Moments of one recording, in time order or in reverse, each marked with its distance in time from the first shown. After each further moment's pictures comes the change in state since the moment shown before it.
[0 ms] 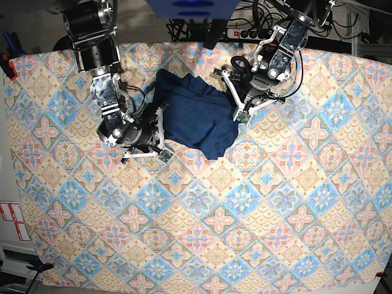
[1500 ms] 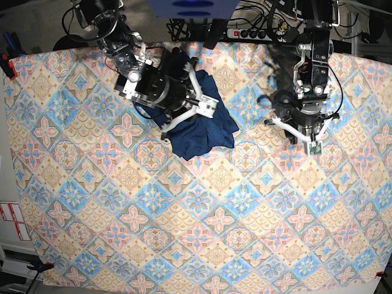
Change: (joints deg) left arm 3.2 4.5 -28.6 6.4 -0.3 5.1 -7.8; right arm -13.8 -0.3 -14.9 31.8 0.0 0.5 -0.5
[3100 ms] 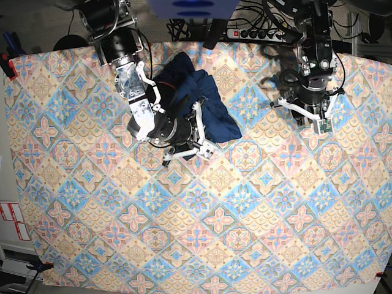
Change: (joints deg) left arm 6.8 3.8 -4.2 6.8 -0.4 -0.3 -0.2; right arm 12.5 -6.2 8.2 -26.2 -0.1 -0.2 5.8
